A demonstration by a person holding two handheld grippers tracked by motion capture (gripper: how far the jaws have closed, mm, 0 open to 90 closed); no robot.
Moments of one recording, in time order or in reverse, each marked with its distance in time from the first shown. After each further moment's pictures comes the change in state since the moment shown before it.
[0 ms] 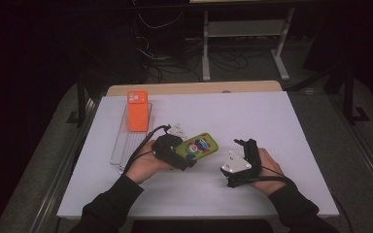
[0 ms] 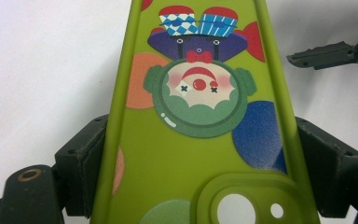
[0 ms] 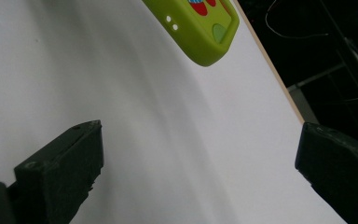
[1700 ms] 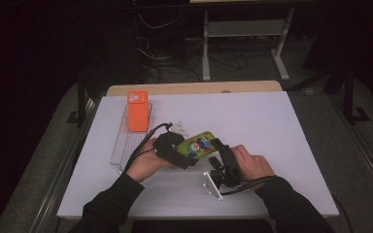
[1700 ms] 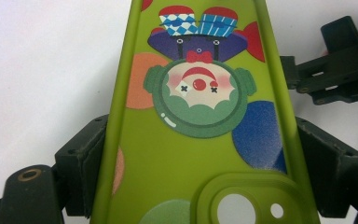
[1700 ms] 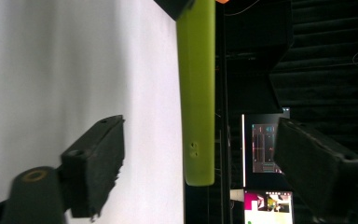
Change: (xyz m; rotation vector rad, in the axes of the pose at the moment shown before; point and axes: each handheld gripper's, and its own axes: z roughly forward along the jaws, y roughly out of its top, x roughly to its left) left arm 0.000 0.009 -0.005 0.032 -0.014 0.040; right arm 0.040 0.031 0.015 -0.134 -0.353 -0.619
